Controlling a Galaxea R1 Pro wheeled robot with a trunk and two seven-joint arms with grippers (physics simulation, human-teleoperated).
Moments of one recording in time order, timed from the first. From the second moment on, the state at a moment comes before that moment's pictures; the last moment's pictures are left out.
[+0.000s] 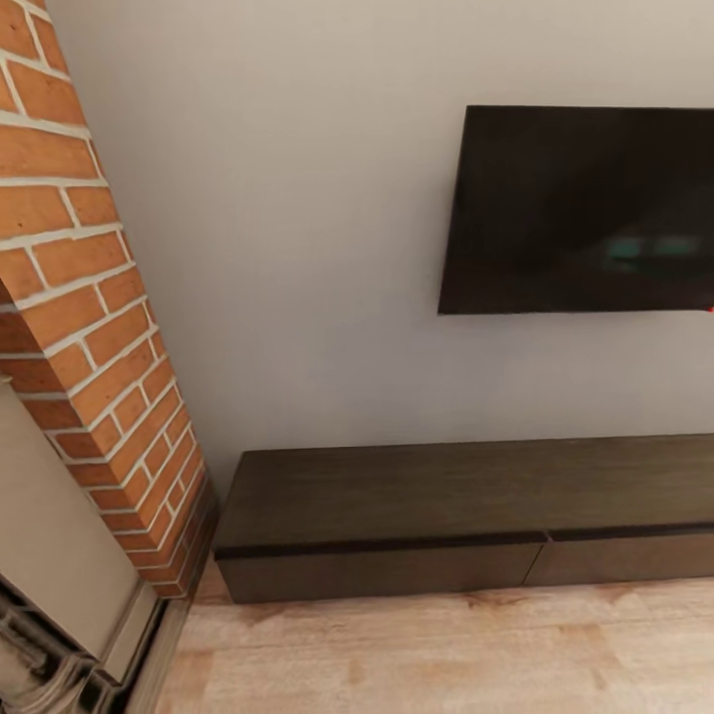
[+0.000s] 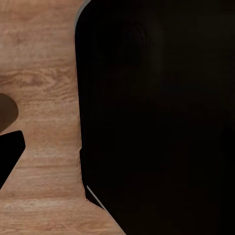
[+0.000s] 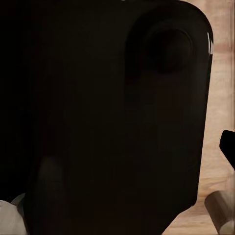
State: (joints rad) left arm 0.01 0.02 -0.01 -0.02 0.00 -0.18 -0.01; right arm 0.00 0.05 0.00 0.00 -0.01 -0.21 0.00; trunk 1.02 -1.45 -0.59
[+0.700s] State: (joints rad) left arm 0.01 0.02 0.00 -0.02 0.00 -0.20 -0.01; right arm 0.00 0.05 0.00 0.00 -0.01 -0.21 0.00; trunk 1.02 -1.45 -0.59
